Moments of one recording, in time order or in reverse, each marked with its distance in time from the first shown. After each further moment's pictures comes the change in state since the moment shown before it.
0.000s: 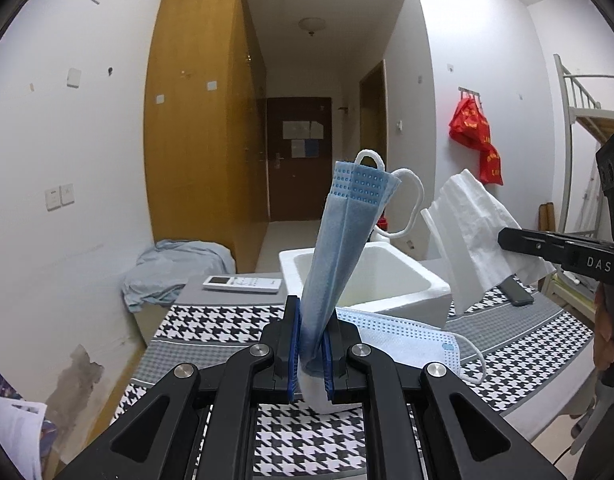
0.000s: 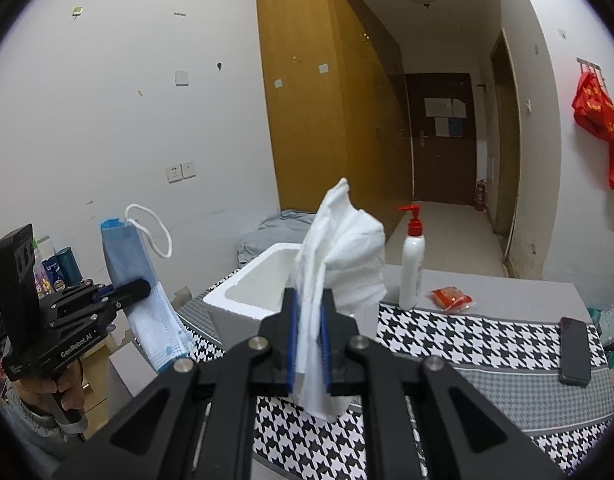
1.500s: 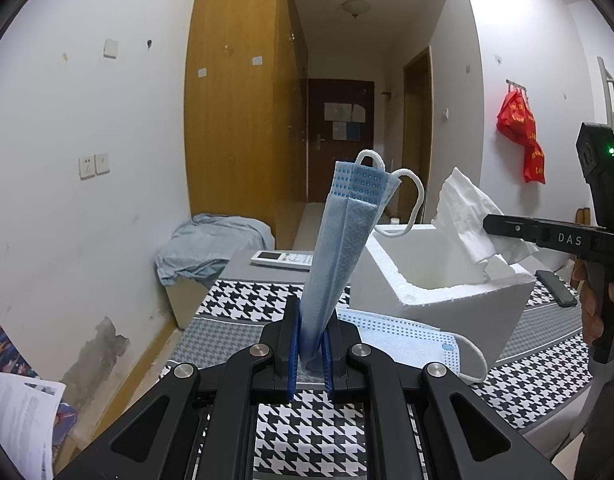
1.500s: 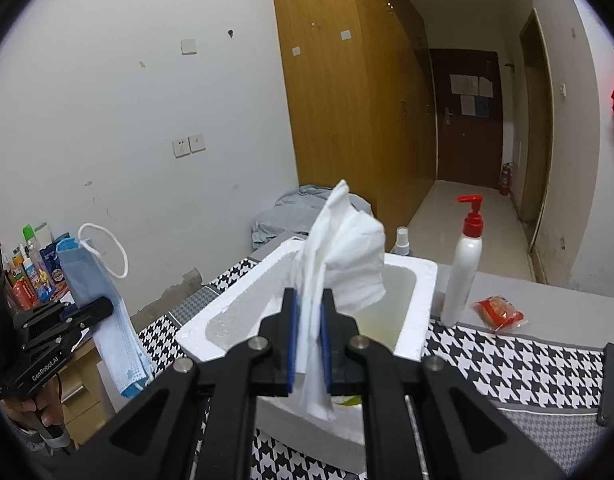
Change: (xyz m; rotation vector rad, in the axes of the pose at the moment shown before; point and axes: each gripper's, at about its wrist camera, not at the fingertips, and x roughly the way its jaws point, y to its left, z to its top) left arm 0.024 0.044 -0.014 -0.070 0.069 0.134; right arm 0.100 0.012 0.021 -0.020 0.106 0.068
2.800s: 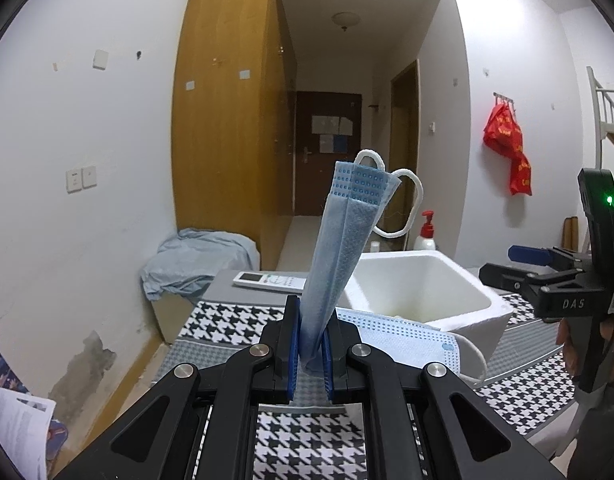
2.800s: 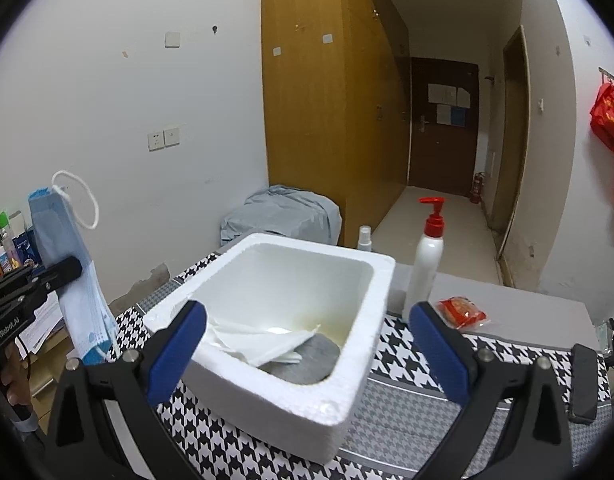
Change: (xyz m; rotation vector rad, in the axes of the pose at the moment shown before) left arm -0.002 -0.011 0.020 0.004 -0.047 -0.058; right arm -0.011 -0.006 -0.007 -0.035 -0.008 -0.132
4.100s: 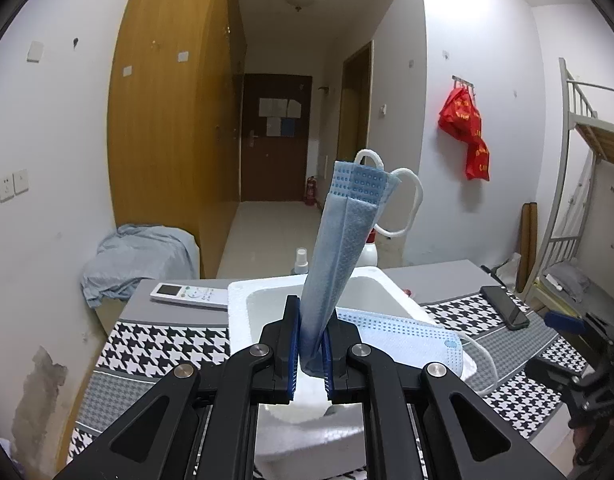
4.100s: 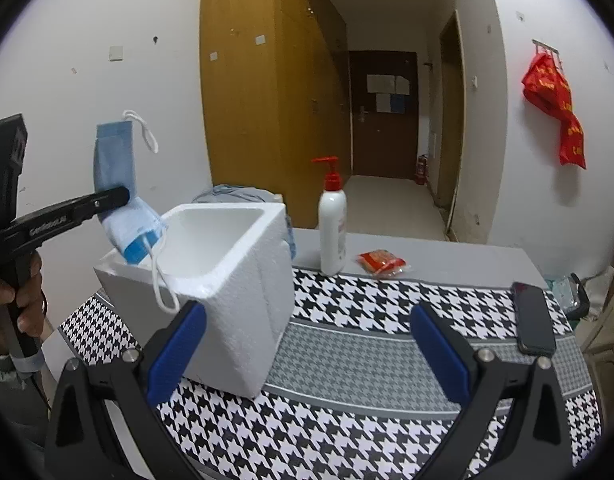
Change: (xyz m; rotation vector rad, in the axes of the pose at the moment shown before) left arm 0.073 -0.062 0.034 0.034 0.074 -0.193; right arm -0.059 -0.057 -0.061 0.118 0.002 -0.181
